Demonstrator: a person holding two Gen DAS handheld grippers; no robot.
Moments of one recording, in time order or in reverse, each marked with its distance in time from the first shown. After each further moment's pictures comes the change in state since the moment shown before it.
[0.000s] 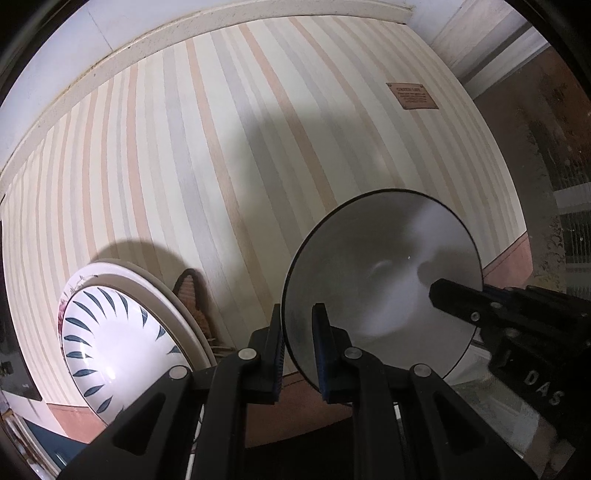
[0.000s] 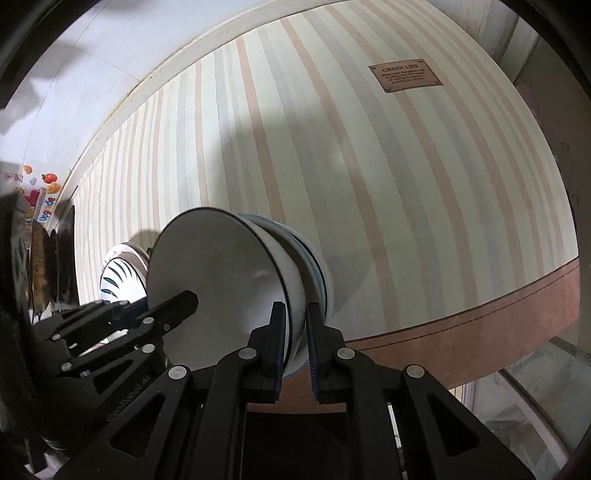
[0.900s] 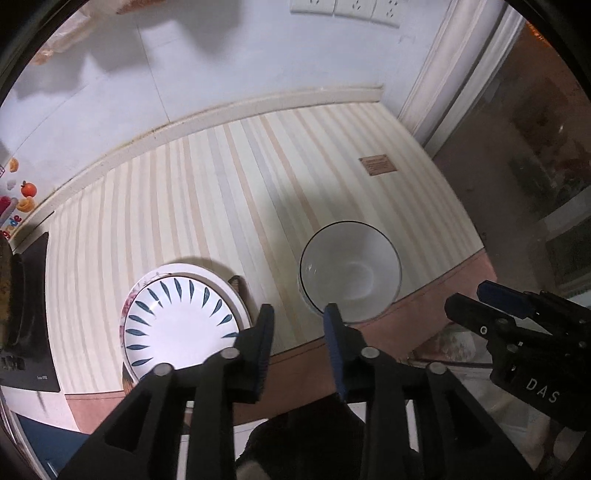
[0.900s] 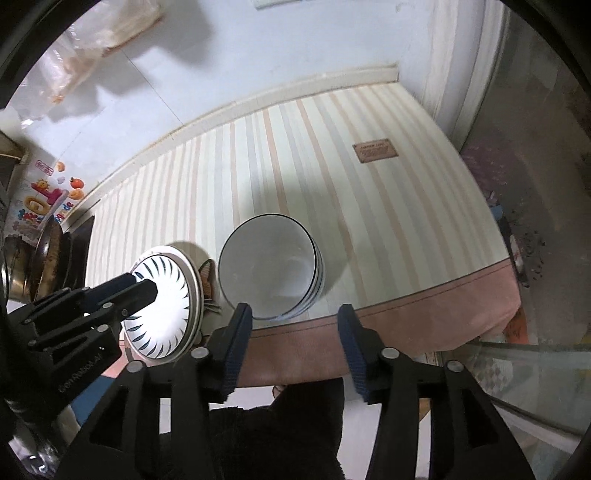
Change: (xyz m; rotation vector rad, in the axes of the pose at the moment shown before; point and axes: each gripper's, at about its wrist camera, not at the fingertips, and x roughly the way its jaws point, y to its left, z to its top) left arm -0.133 0.001 -0.084 0.028 -0.304 0.007; right arm -0.128 0.033 -0.100 -0.077 -0.289 -0.090
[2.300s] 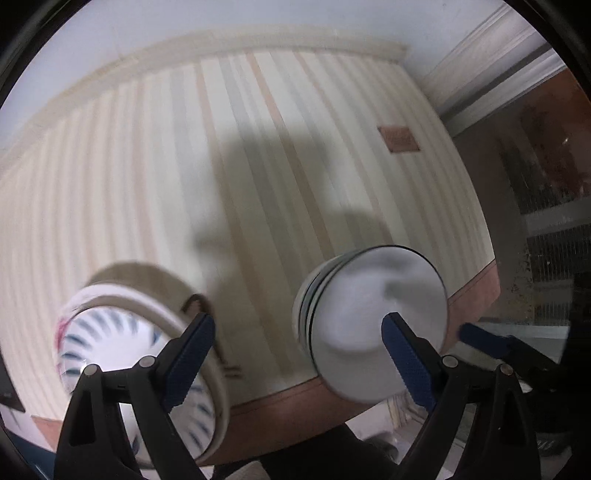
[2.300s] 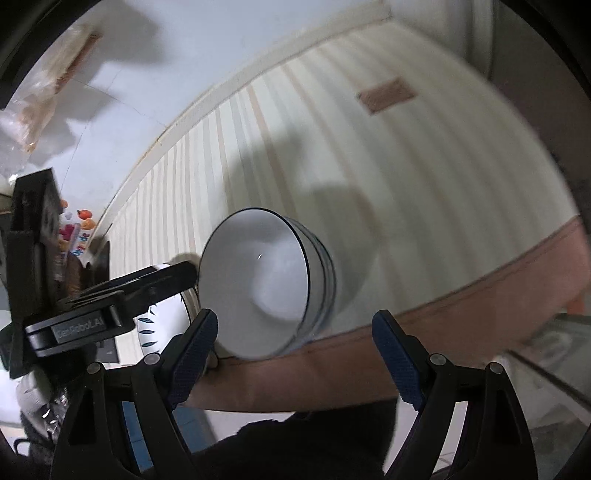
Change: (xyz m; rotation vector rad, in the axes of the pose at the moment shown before) left arm 0.143 0.024 0.059 -0.076 0.240 -0.150; right arm 0.115 -0.052 0.016 0.180 0.123 0.229
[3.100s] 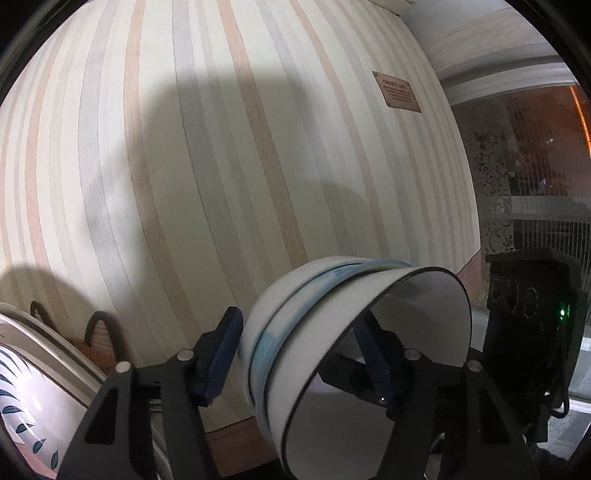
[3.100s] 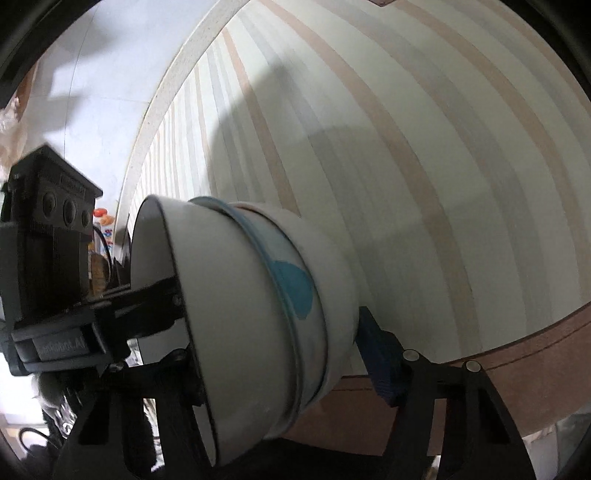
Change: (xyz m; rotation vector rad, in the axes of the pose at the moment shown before) left arm 0.071 -0.004 0.020 -0.038 0.167 -0.193; right arm 0.121 -0.037 0.036 0.108 0.181 0.217
